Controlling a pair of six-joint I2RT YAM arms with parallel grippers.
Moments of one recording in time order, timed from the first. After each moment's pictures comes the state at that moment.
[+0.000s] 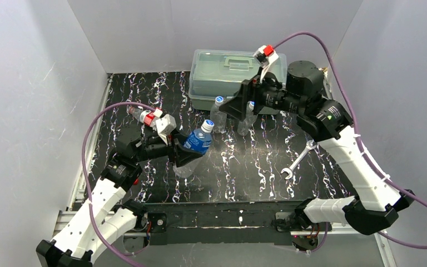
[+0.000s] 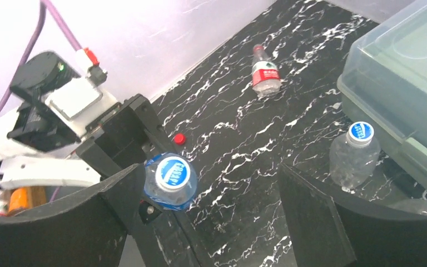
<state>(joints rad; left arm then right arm) -0.46 0.74 0.73 -0.08 0.79 -0.15 0.75 1.28 1.72 -0.64 -0.34 0.30</state>
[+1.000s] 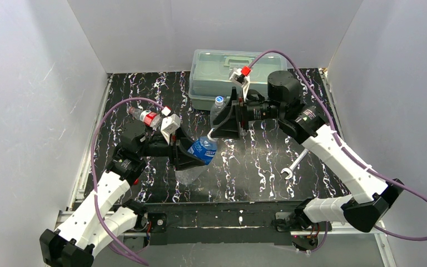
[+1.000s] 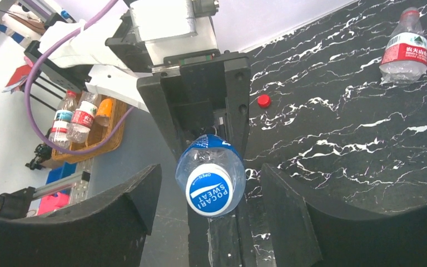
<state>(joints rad) -0.46 0.83 0.73 0.02 1.09 -0.29 0.73 1.27 1.46 -0.38 -0.87 0.30</state>
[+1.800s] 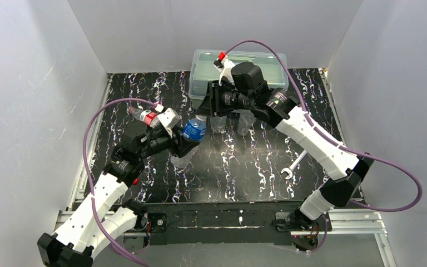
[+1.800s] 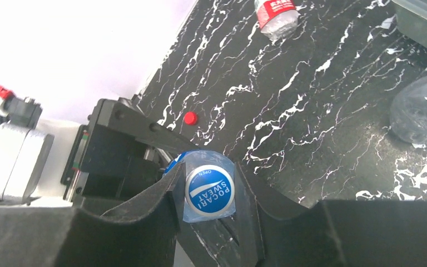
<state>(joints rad) -0.47 0.81 0.76 -0.14 0.56 -0.06 0.85 1.55 1.78 -0.67 -0.28 0.52</state>
